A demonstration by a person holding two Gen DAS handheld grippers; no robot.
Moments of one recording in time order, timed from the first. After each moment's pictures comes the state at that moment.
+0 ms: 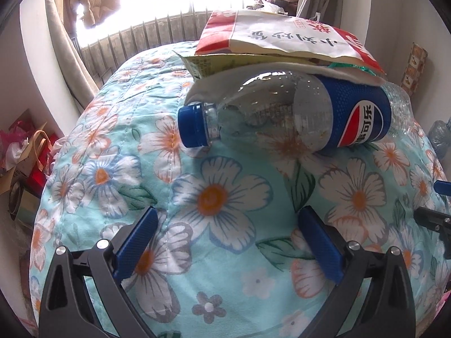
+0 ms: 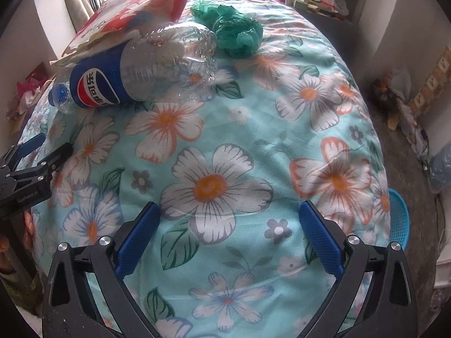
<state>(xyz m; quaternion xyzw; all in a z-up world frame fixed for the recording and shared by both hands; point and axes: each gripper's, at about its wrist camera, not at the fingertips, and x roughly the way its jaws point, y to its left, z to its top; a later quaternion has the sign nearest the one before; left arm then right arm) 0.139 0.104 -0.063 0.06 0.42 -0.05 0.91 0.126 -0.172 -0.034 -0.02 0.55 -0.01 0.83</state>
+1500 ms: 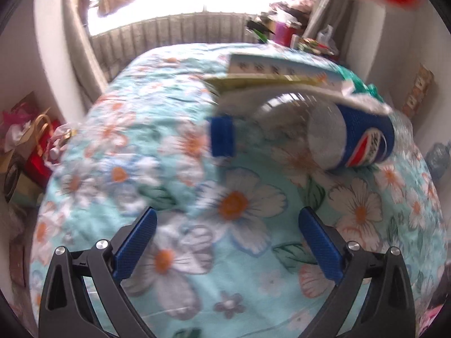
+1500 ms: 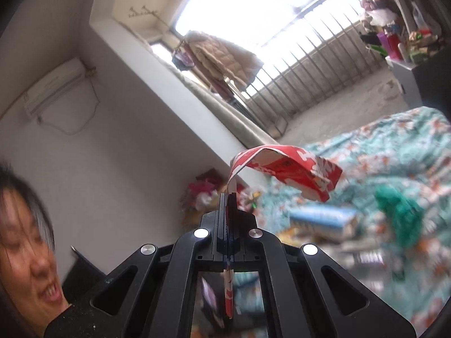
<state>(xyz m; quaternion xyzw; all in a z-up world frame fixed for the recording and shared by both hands) 0.143 0.133 -0.046 0.00 0.41 -0.04 0.91 0.162 -0.147 0.151 0.27 0.32 0.36 0.83</state>
